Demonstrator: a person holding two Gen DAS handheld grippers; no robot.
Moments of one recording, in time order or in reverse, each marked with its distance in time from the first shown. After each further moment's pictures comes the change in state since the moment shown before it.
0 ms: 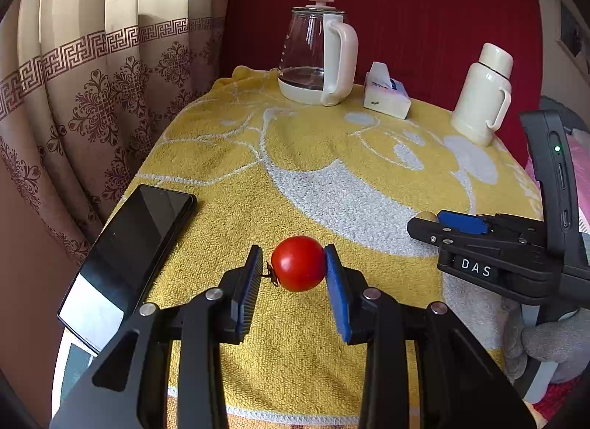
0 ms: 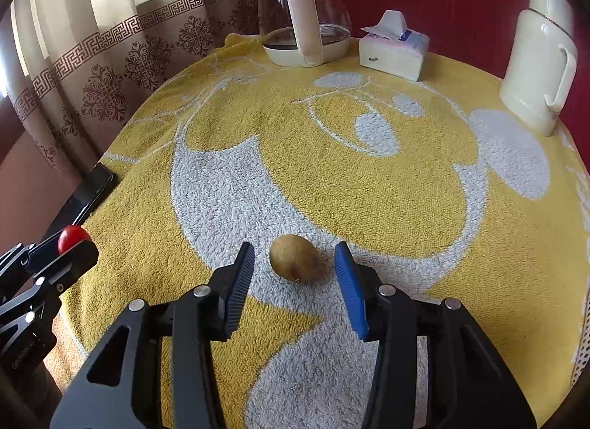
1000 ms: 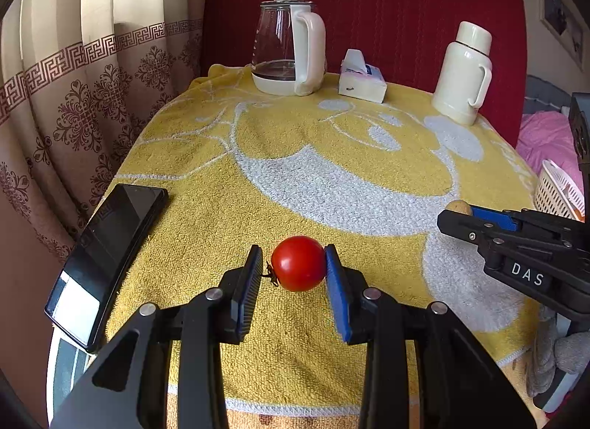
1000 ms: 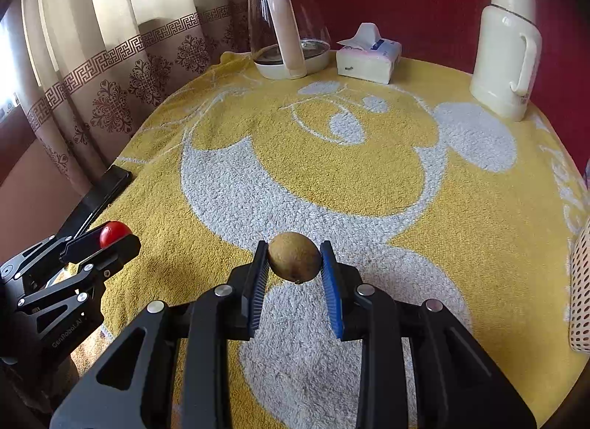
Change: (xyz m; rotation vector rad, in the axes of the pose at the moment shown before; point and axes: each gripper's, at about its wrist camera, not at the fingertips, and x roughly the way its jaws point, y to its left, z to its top) left arm 0.002 -0.025 -0.011 0.076 0.012 -0.029; right arm -0.052 -0.012 -0.034 0.048 -0.068 -0.007
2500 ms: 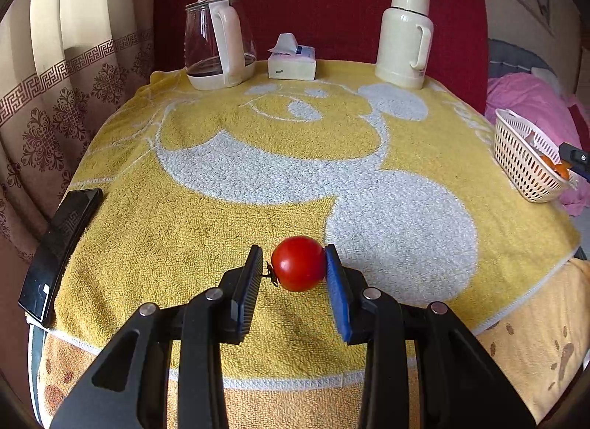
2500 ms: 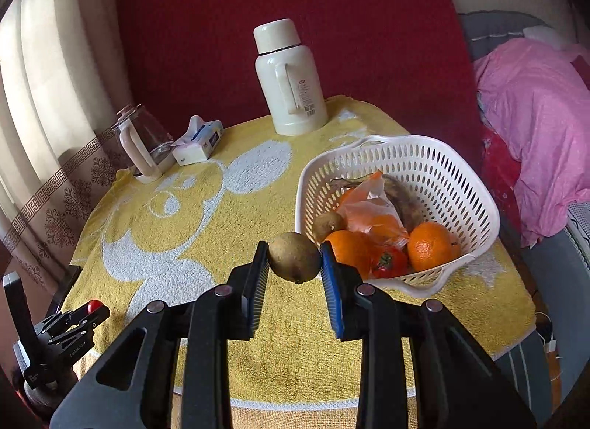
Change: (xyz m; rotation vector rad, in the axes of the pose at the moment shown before) left arm -0.004 -0.076 -0.021 0.131 0.031 -0.072; right arm -0.171 -0.188 -0.077 0.392 -0.269 -0.236
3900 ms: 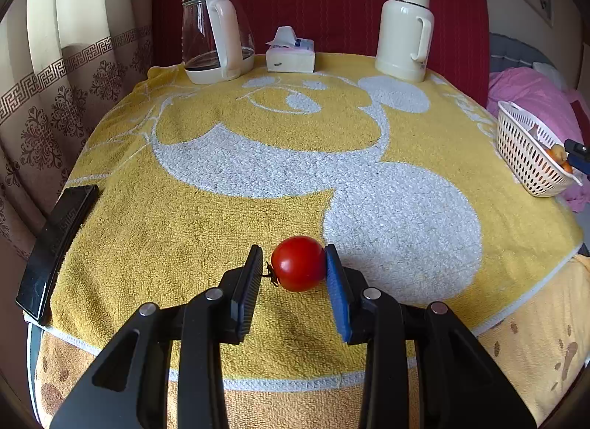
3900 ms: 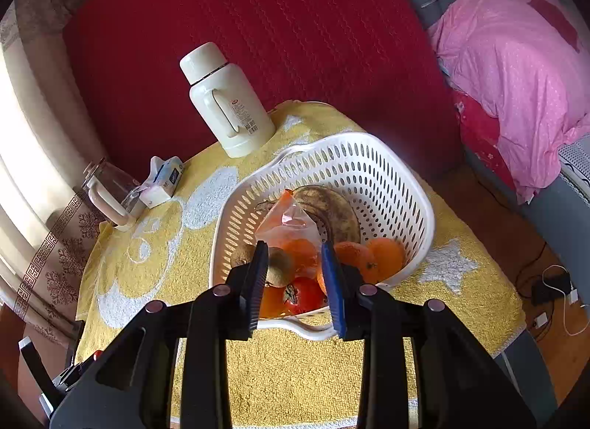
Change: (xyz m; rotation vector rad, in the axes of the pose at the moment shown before) left arm 0.007 -0.002 -0.003 0.005 0.018 0.008; right arm 0.013 -0.072 0.012 0.217 -0.015 -0.008
